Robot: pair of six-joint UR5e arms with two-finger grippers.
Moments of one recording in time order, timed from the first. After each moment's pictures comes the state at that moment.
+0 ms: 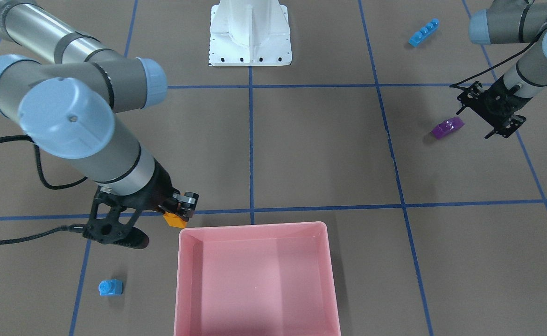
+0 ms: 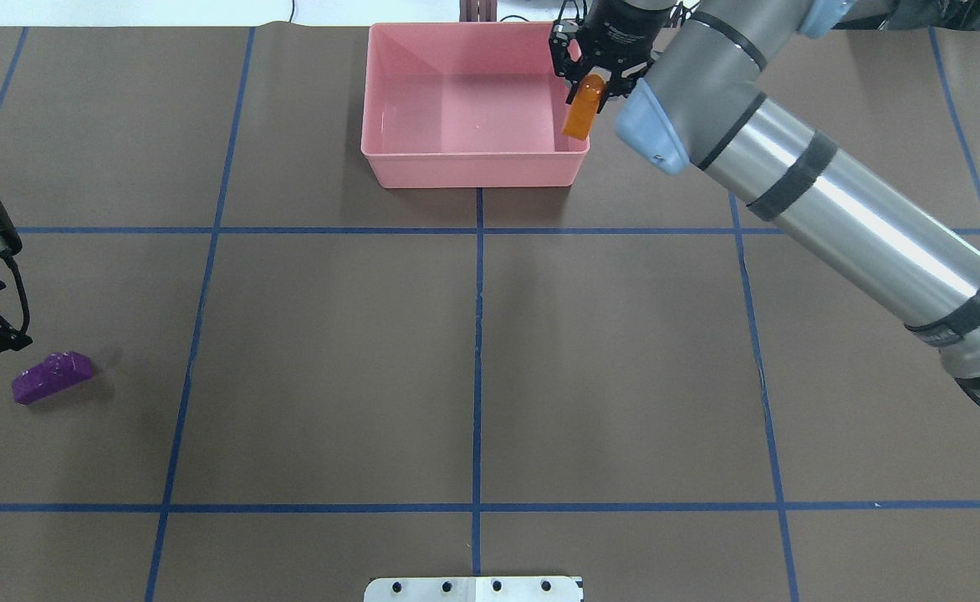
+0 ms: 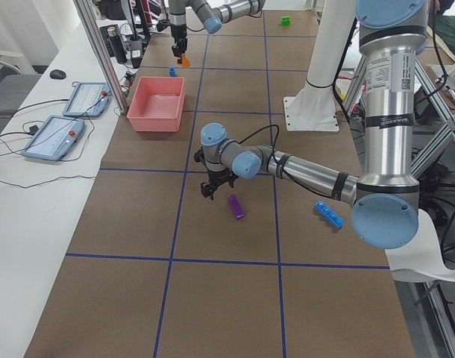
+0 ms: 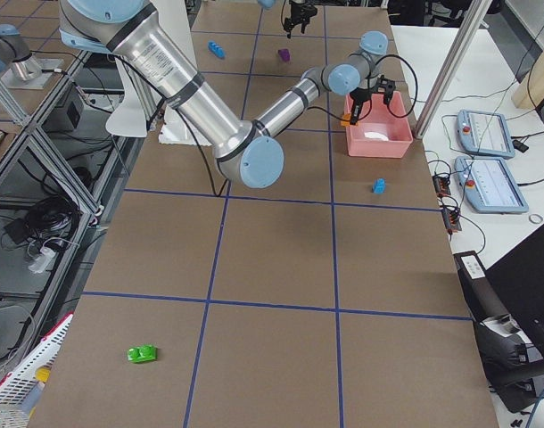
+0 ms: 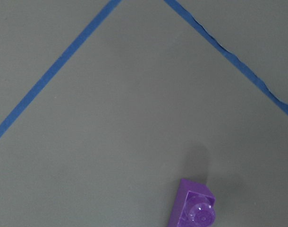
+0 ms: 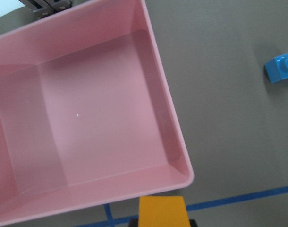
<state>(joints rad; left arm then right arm) -0.99 -1.51 -1.87 -1.78 -2.22 0.24 0.93 -0.62 1.28 -1.52 2.19 1.19</state>
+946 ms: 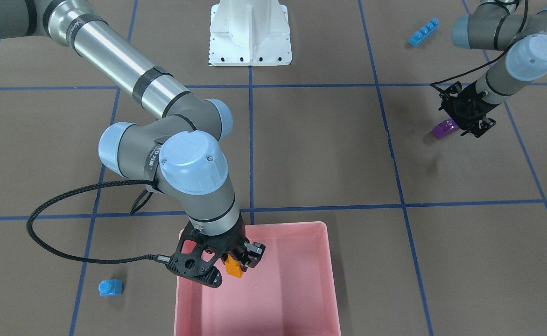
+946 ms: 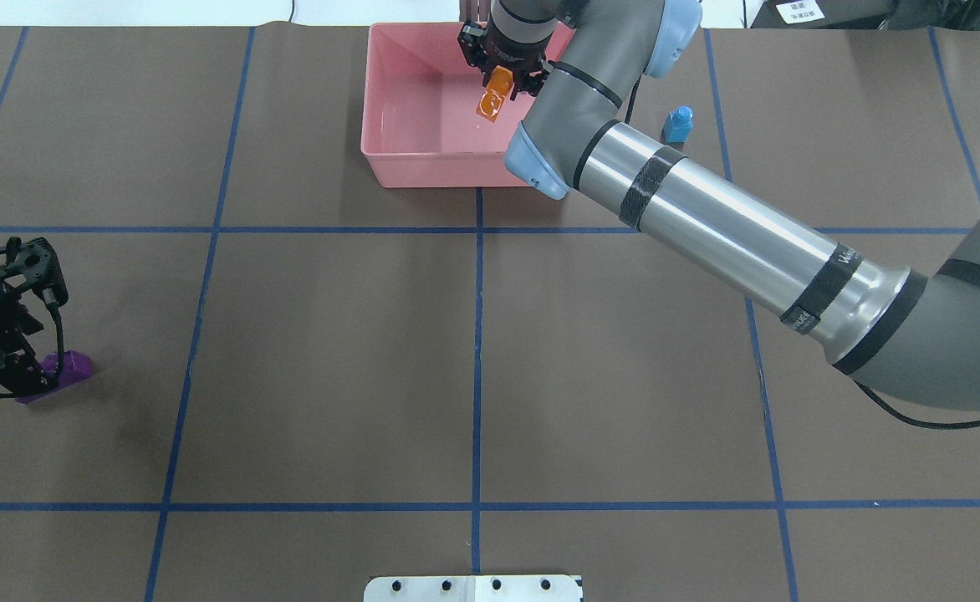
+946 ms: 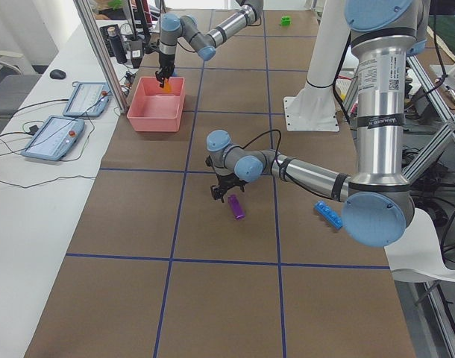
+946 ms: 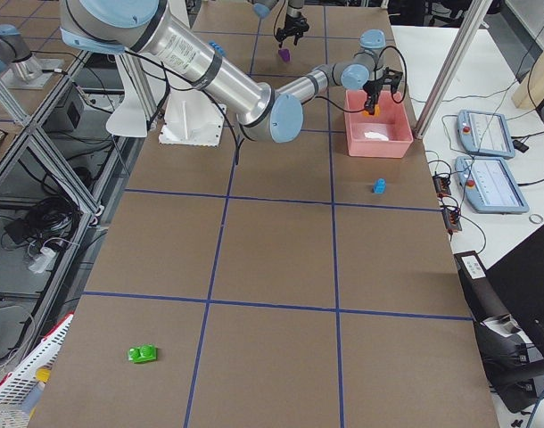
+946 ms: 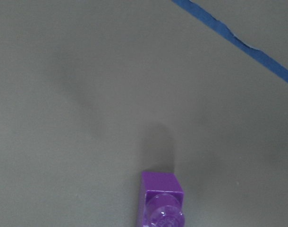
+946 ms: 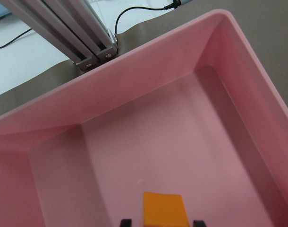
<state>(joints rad) -0.88 -1.51 -1.83 -1.78 -2.22 0.28 0.82 -0.43 0.87 -1.14 1.93 1.45</state>
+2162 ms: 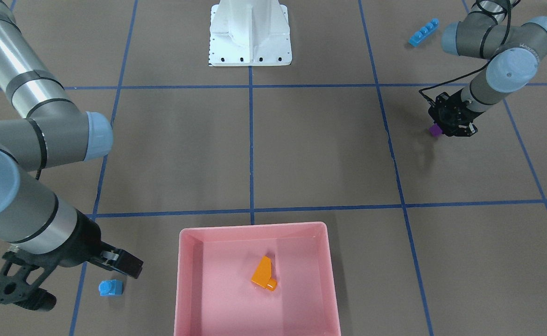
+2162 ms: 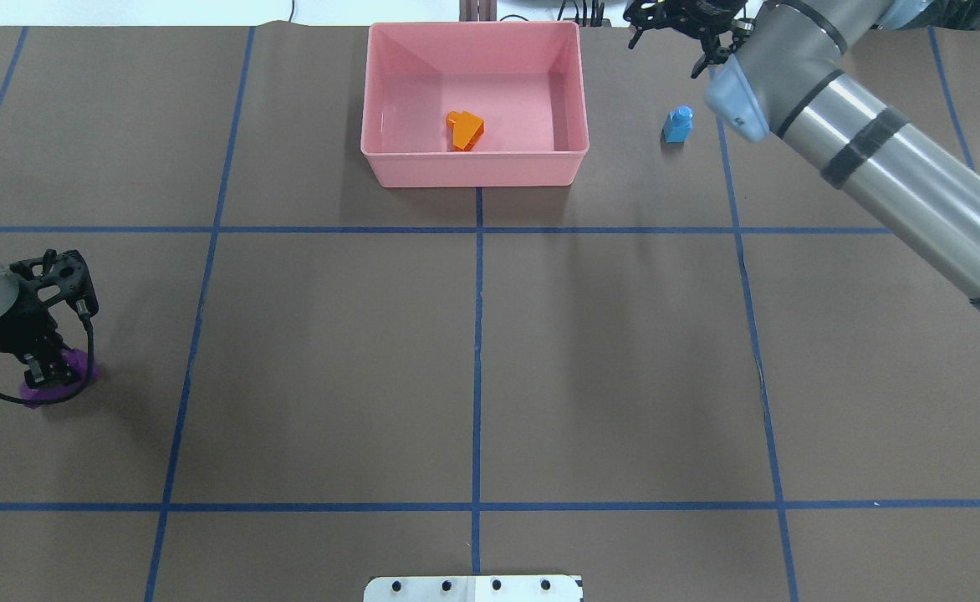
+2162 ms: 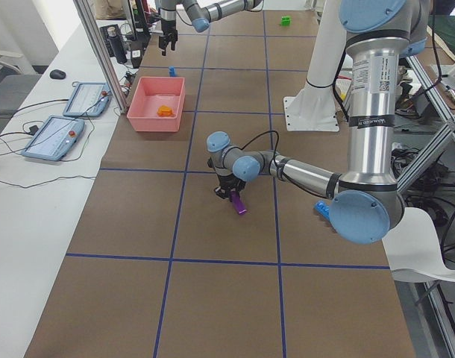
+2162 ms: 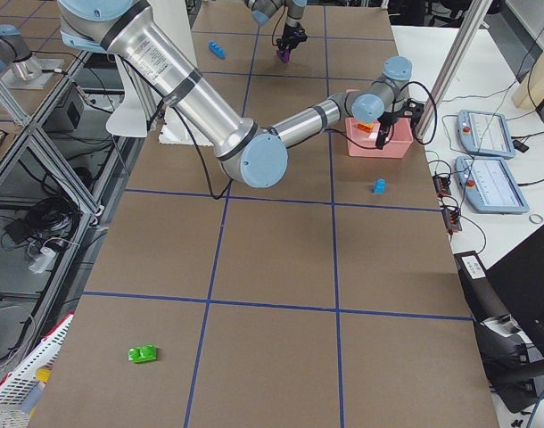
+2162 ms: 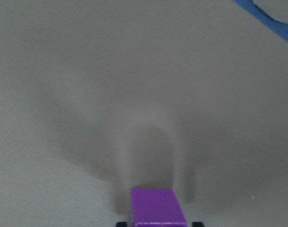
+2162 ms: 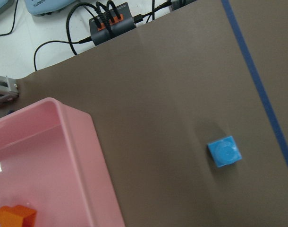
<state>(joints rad) -0.84 -1.55 -1.81 -1.77 -2.20 0.25 1.07 -0.78 1.20 -1.26 2.24 1.19</state>
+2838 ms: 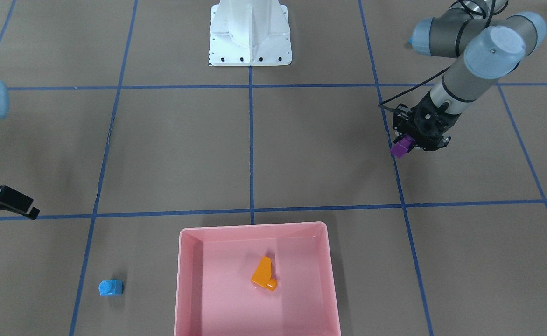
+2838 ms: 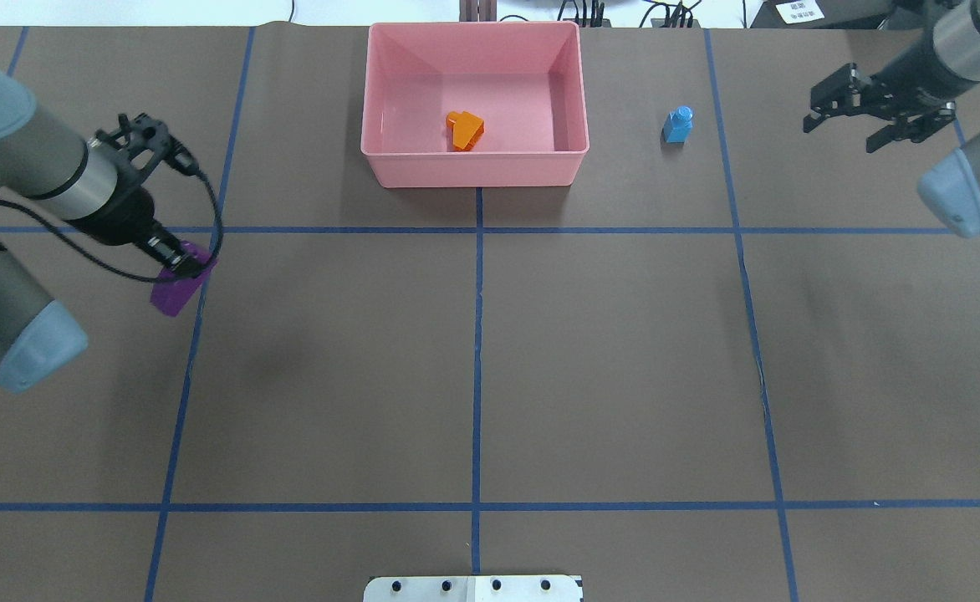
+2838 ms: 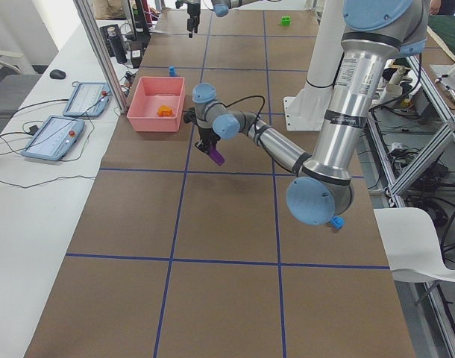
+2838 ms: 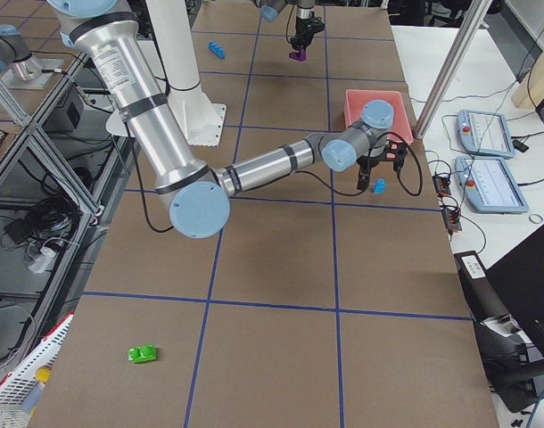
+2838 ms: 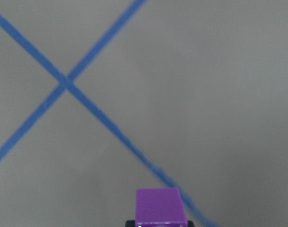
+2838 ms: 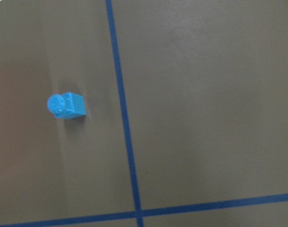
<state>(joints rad) -0.88 -1.94 -1.78 -1.72 -2.19 -0.31 1.20 -1.27 1.57 -1.26 2.34 0.86</state>
